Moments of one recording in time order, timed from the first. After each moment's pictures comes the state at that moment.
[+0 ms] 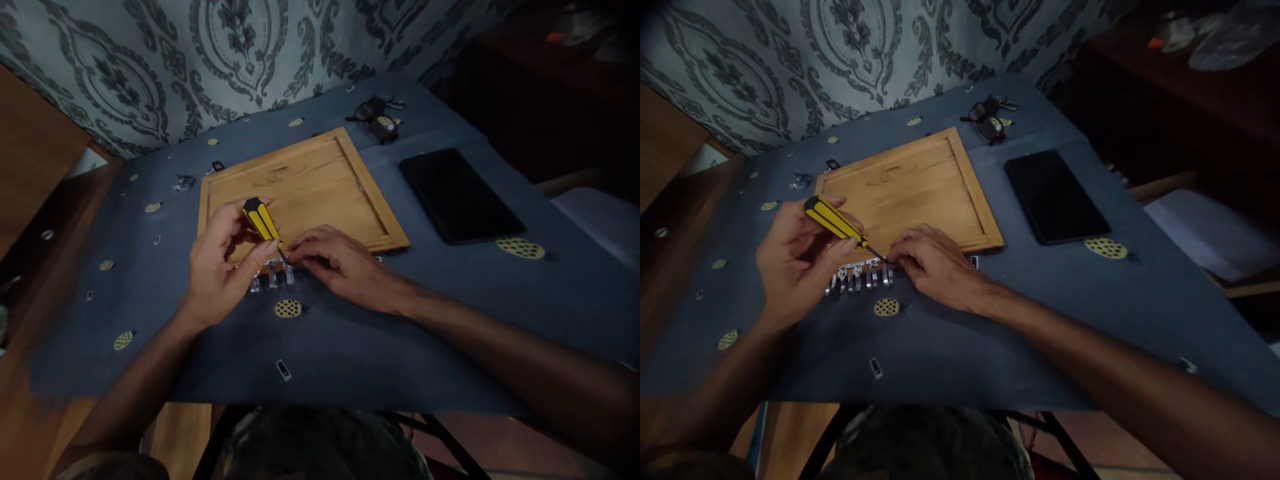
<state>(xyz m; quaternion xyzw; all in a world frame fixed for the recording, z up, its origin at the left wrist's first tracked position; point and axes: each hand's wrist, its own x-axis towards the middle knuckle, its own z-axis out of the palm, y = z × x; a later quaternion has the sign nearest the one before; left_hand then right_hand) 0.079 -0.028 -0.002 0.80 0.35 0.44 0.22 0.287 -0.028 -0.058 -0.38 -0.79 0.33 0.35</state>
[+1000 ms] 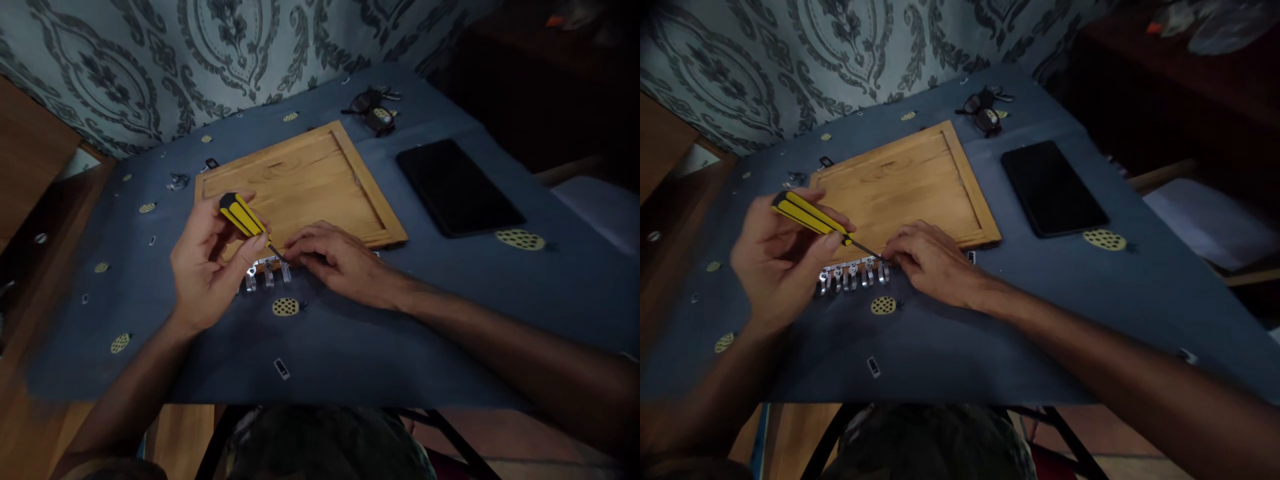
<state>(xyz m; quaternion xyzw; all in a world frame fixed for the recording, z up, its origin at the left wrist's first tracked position) 0.082 -0.030 0.001 0.78 0.35 0.48 0.22 0.288 -0.029 -0.057 -0.38 -0.79 0.32 0.36</state>
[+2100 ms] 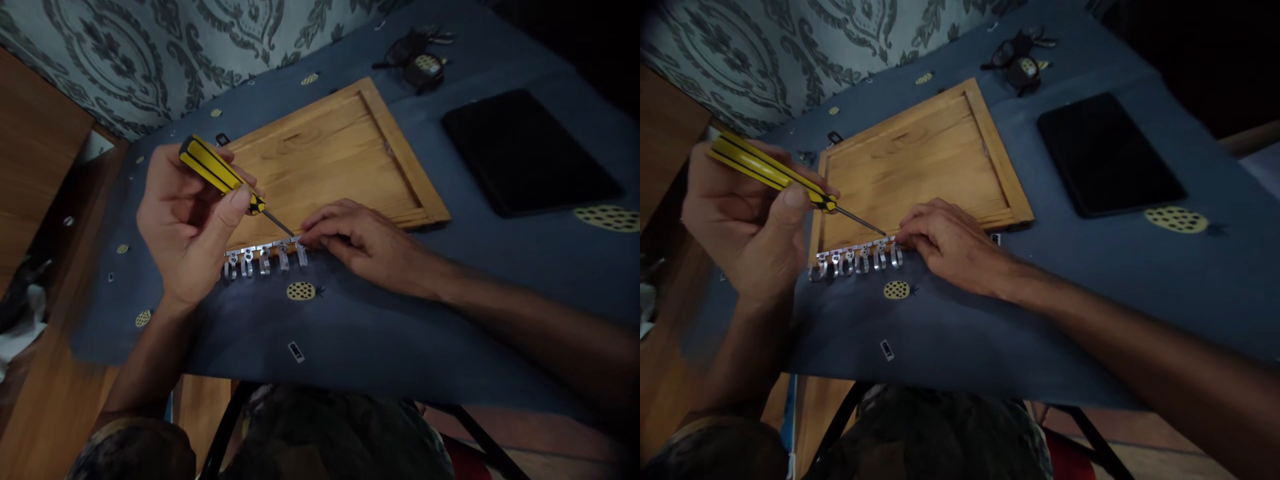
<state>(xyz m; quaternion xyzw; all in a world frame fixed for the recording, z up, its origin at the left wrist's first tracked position) 0.081 -0.018 0.009 0.74 0.32 0.56 0.20 0.288 -0.029 -0.057 -0.37 -0.78 0.34 0.36</state>
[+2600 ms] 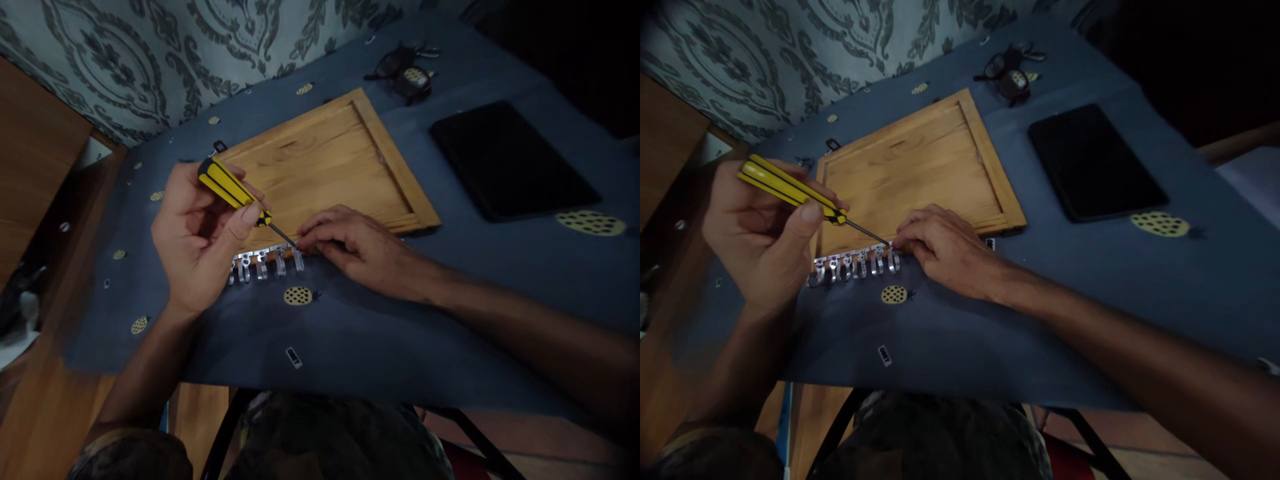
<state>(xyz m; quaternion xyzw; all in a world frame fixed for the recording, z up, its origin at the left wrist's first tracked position) 0.078 -0.023 0.004 0.76 0.35 0.51 0.20 0.289 -0.029 -0.059 -0.37 -0.79 0.33 0.36</state>
